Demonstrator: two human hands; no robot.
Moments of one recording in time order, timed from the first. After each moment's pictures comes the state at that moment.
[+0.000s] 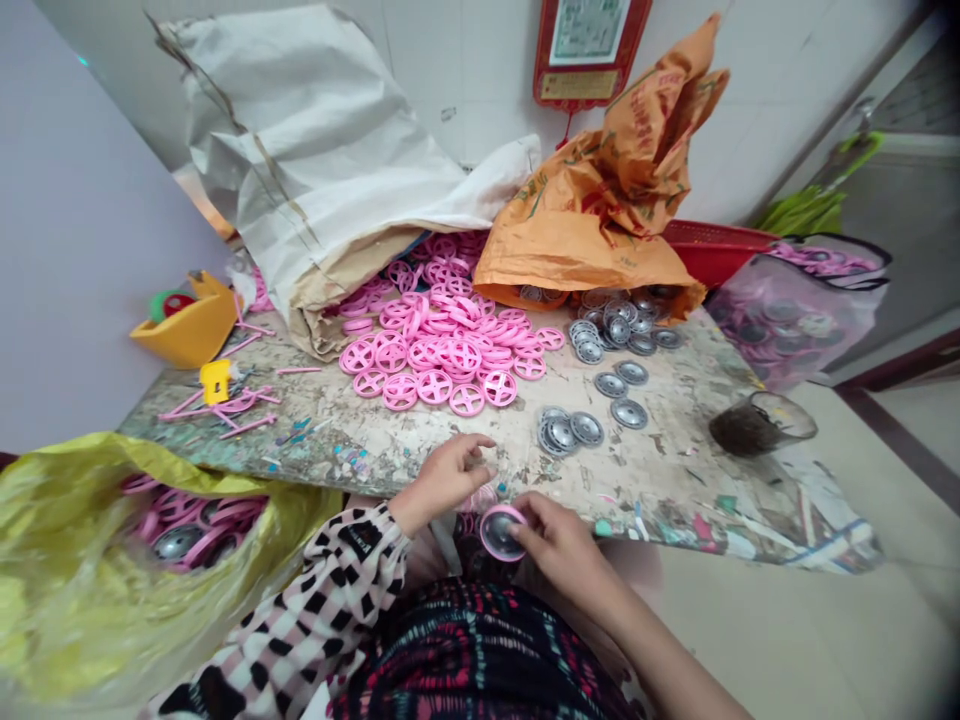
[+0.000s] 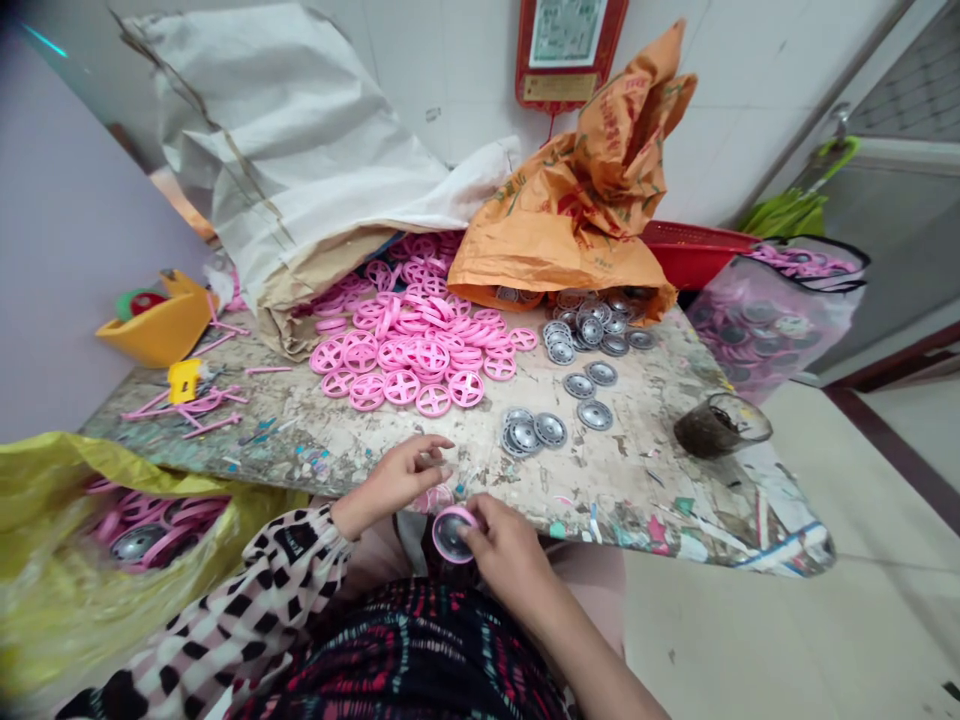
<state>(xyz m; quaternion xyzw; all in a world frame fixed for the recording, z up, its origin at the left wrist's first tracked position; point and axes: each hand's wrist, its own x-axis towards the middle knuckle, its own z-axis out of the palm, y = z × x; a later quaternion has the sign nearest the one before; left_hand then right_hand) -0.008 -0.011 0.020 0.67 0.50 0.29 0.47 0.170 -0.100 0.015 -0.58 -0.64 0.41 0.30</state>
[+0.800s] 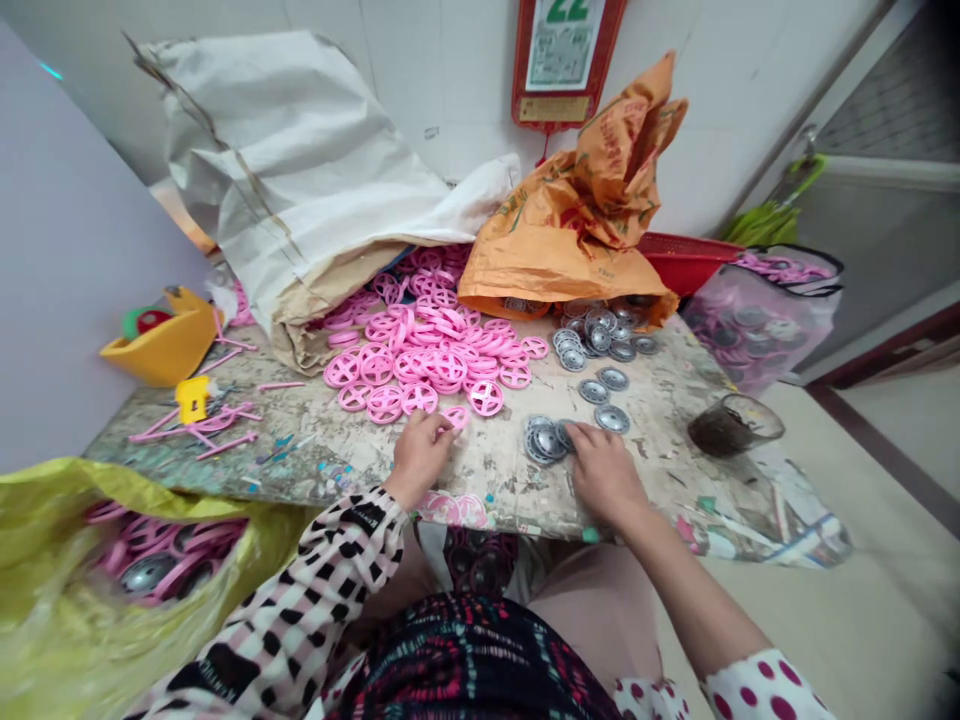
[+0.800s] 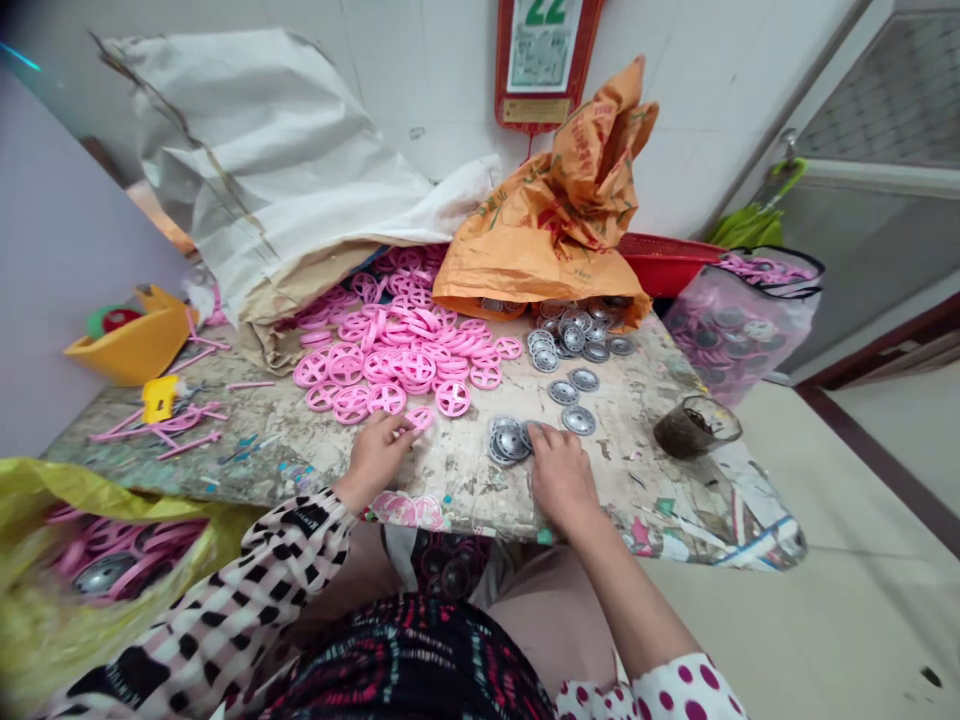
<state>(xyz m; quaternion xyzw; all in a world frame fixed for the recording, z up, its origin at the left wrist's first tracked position) -0.015 0.037 0.016 0.71 0.60 0.31 0.20 0.258 -0.032 0.013 -0.69 -0.71 -0.03 0.11</state>
